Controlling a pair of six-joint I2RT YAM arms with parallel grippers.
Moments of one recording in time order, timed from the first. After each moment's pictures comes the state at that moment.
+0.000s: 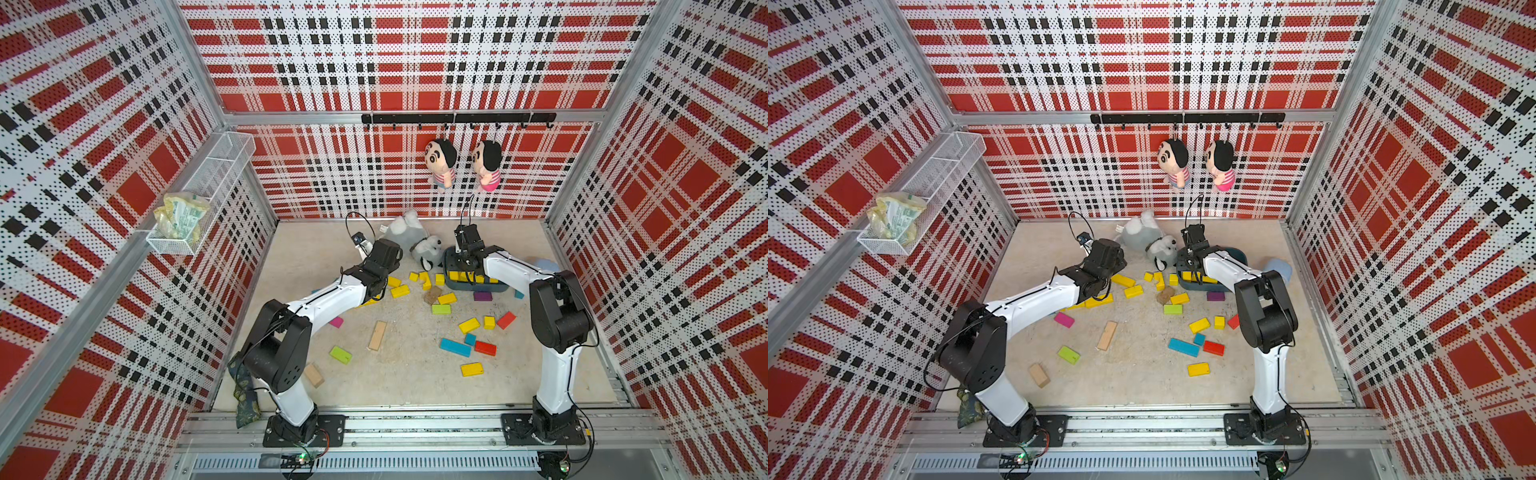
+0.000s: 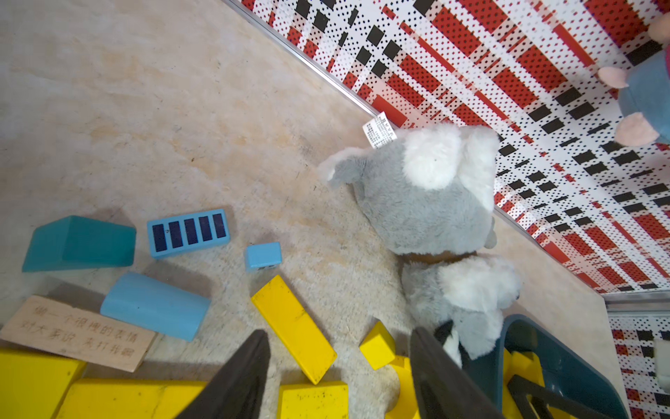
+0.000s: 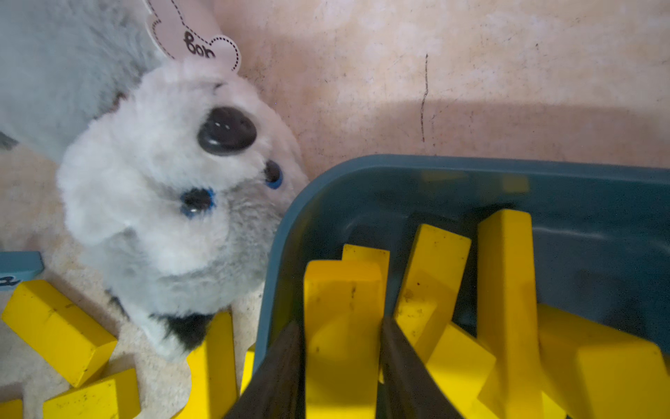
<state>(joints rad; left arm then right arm) -0.55 1.71 1.19 -0.16 -0.48 -0.94 0.37 2.00 1.46 -0.34 0.08 0.34</state>
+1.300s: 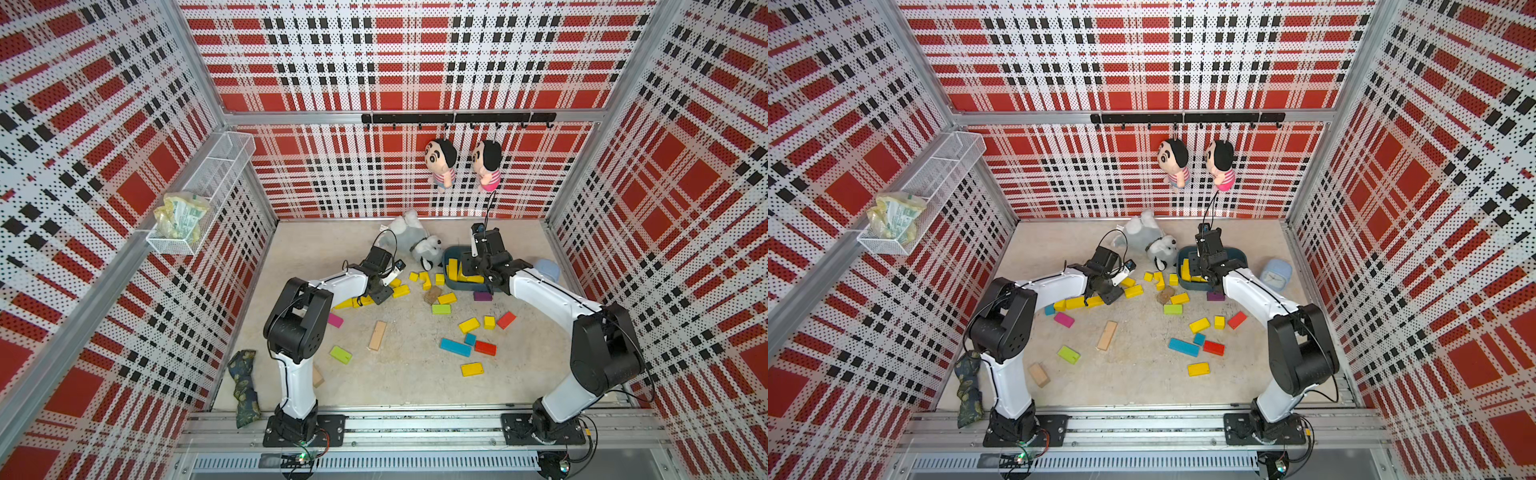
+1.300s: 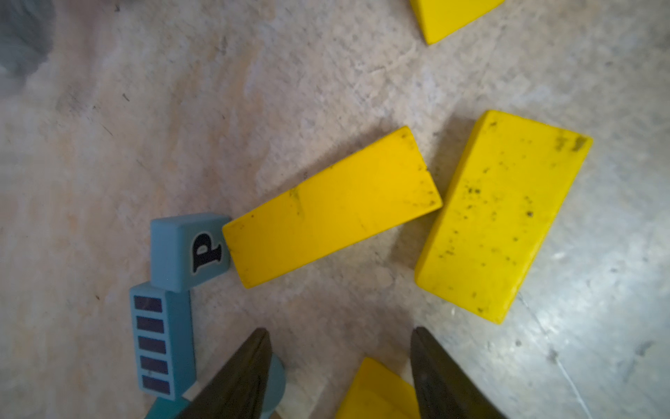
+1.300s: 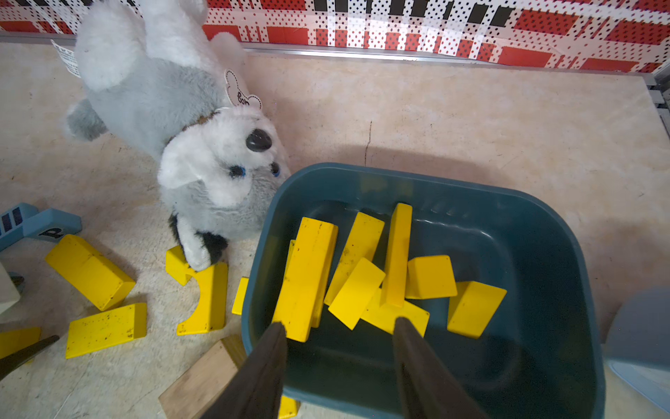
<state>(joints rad) -0.44 1.94 1.24 -0.39 -0.12 0.51 0.37 1.63 1.17 -0.26 0.18 0.19</state>
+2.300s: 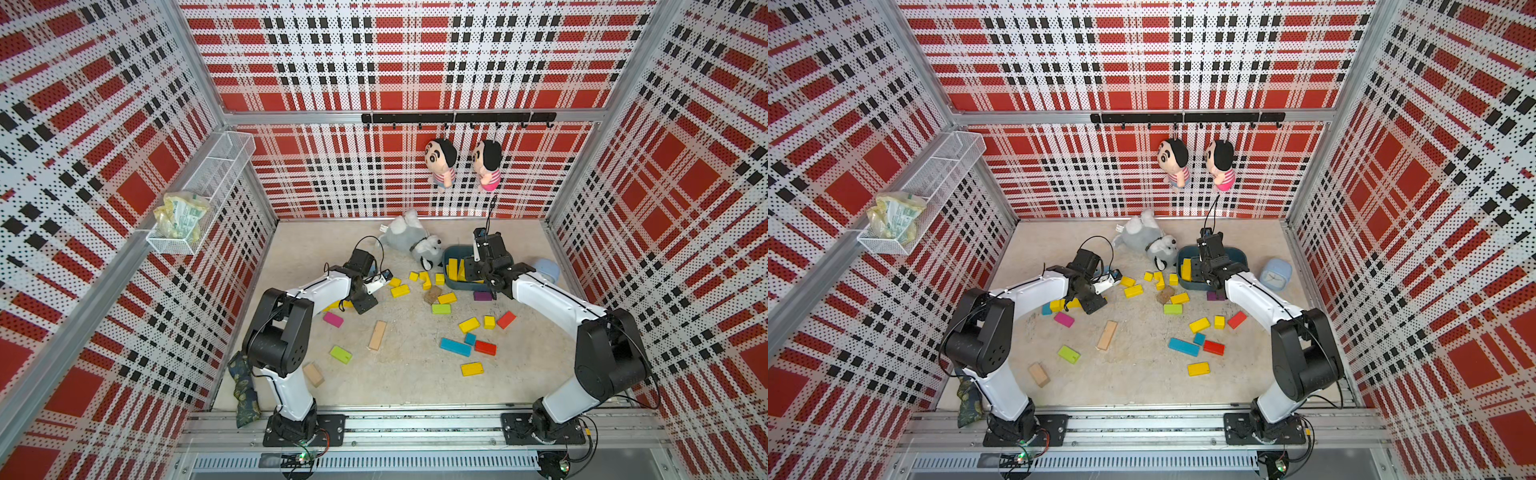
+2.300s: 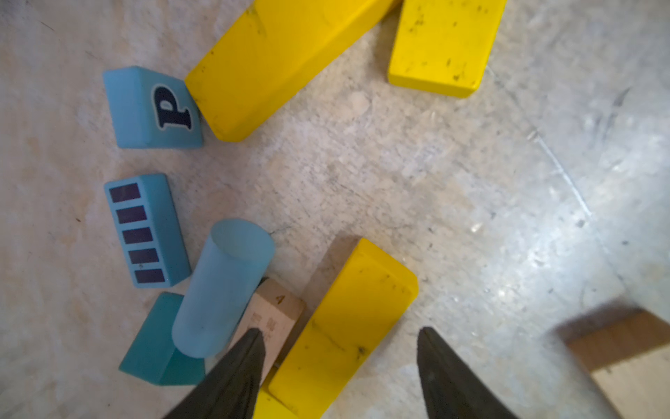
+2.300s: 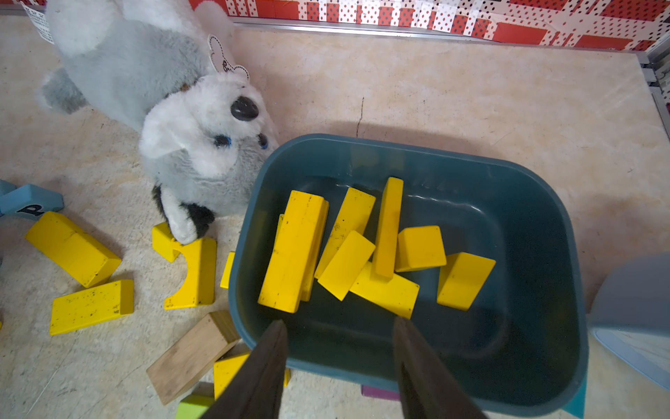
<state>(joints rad) -0.36 1.79 1.13 -0.53 -0.06 0.67 0.37 1.60 1.13 -0.28 0.19 0.19</state>
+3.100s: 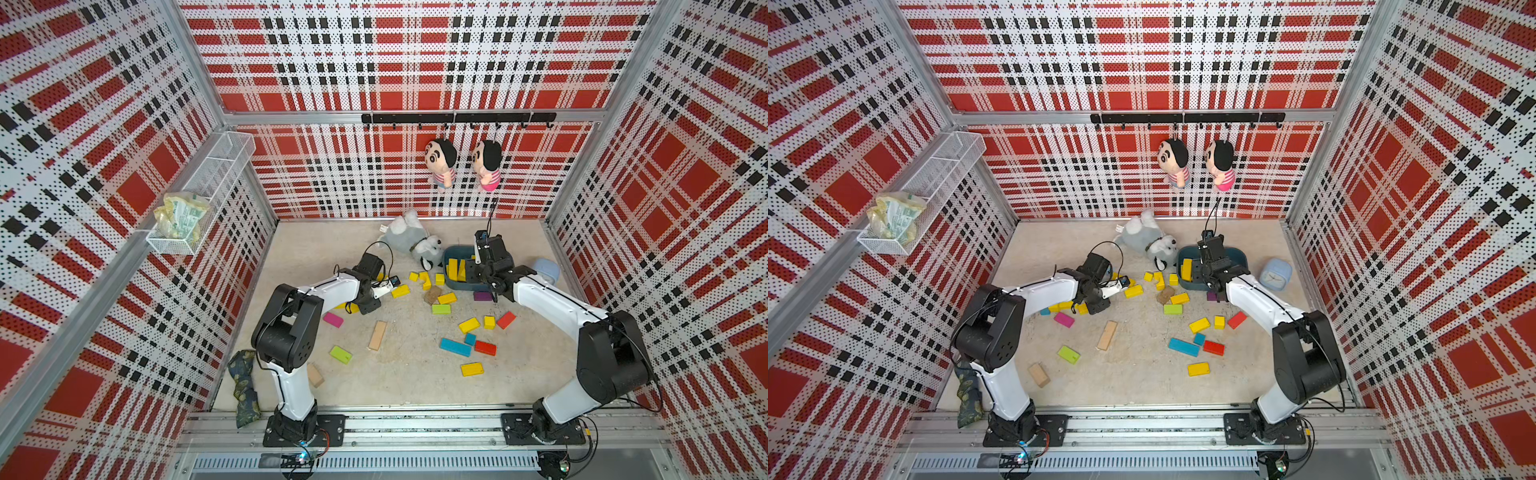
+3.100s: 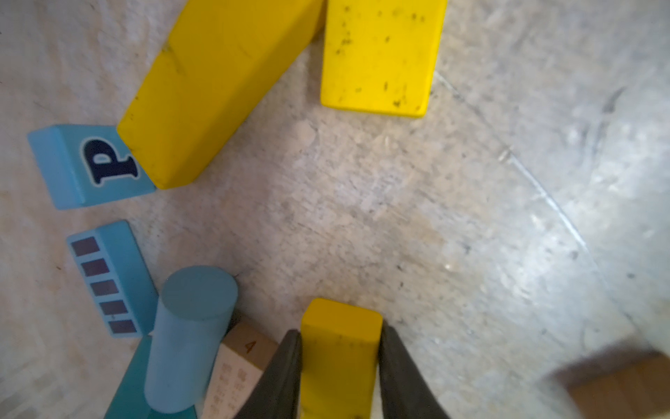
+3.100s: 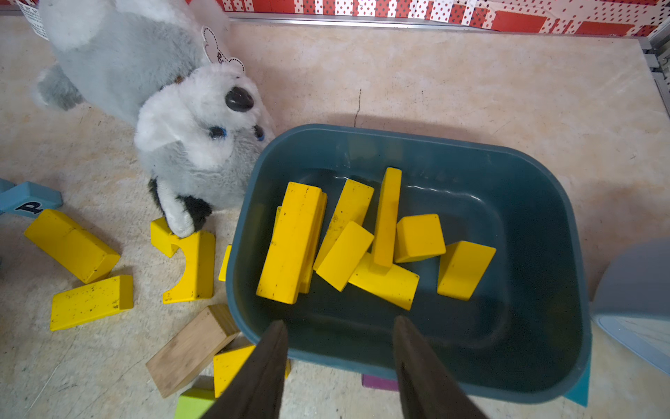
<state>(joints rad) -0.41 1.85 1.14 -0.51 -0.11 0.71 0.37 1.58 1.10 -0.27 0.19 0.22</state>
